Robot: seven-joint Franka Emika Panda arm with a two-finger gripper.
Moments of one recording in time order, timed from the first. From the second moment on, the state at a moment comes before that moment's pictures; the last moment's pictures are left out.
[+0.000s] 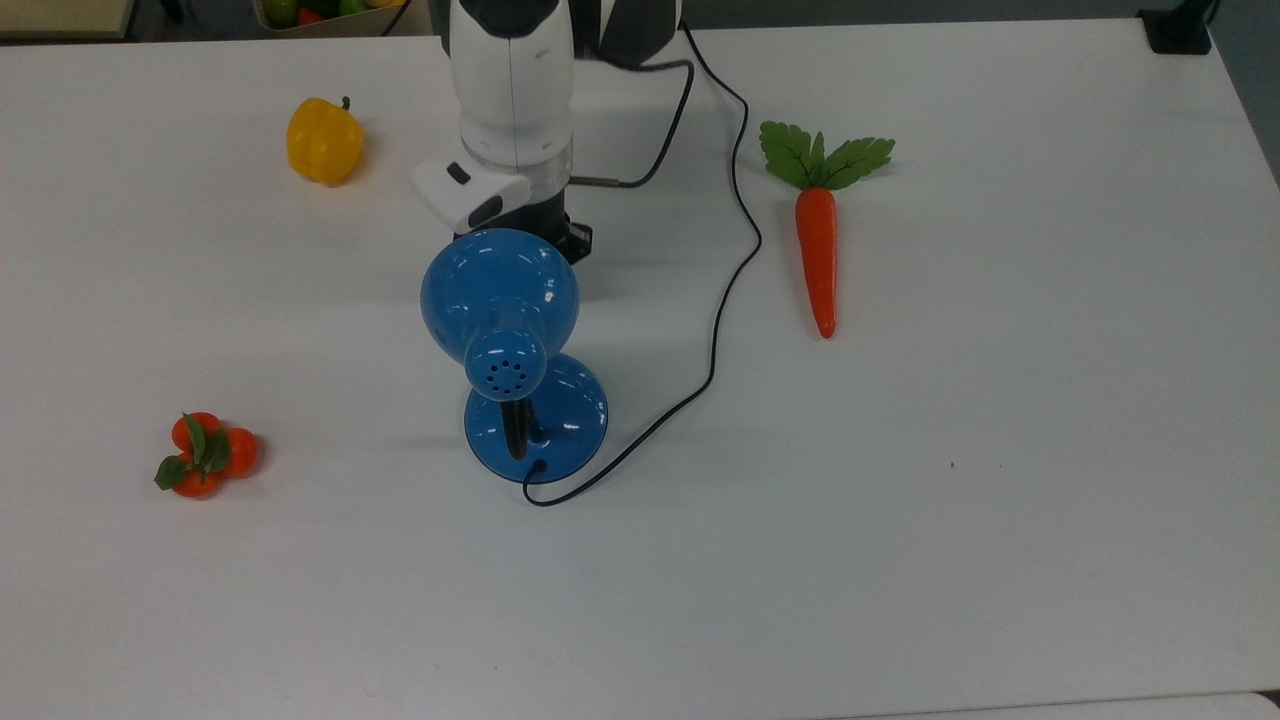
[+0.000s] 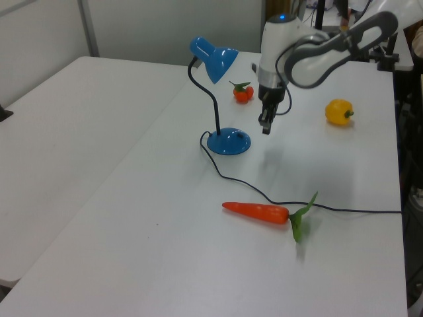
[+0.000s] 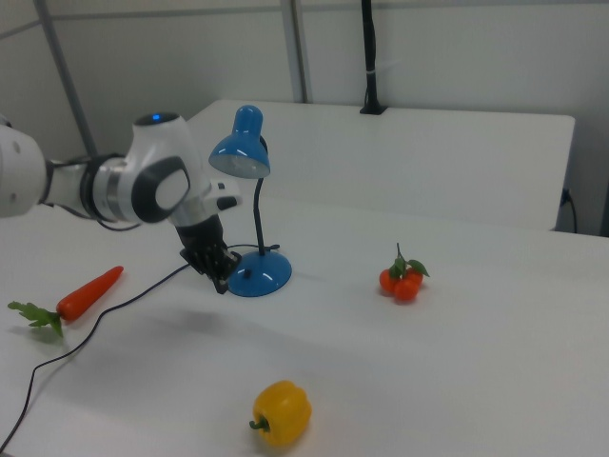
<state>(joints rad) 0.09 0.28 -0.02 -1.90 -0.09 2.25 0.10</state>
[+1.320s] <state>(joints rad) 0.09 0.00 -0.02 -1.66 -0.10 1.65 0.01</state>
